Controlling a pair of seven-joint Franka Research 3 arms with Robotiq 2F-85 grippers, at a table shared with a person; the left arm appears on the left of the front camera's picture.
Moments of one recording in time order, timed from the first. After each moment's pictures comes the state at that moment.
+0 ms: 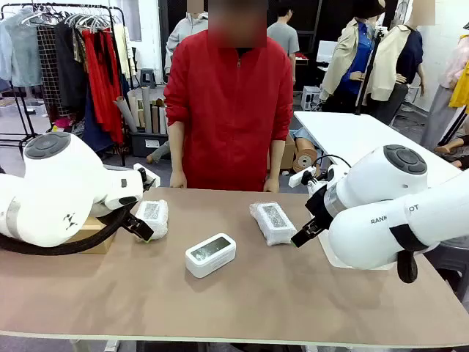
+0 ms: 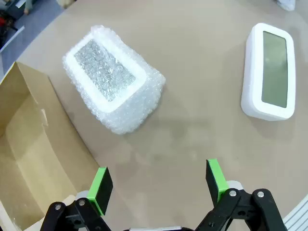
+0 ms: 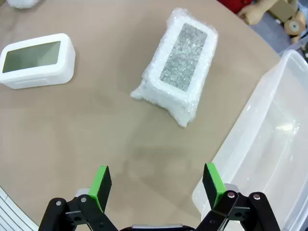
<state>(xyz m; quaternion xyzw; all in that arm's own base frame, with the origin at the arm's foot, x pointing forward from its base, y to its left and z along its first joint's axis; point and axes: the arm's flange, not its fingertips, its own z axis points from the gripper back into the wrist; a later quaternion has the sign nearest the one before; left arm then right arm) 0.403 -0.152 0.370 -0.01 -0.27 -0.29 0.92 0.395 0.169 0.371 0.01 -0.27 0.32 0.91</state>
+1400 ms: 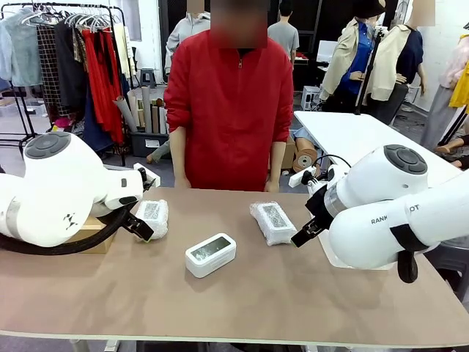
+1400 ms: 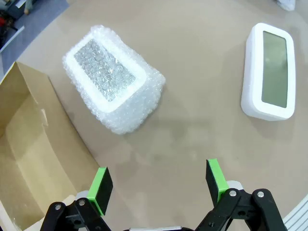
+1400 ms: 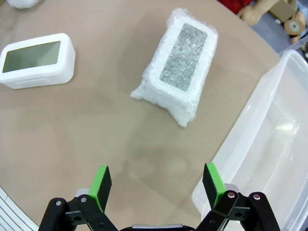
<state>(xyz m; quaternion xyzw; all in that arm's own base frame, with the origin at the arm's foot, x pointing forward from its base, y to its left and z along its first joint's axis) 0.403 -0.152 0.370 -0.01 -0.27 -0.29 0.92 0.395 0.169 0.371 0.01 -0.27 0.32 0.91</state>
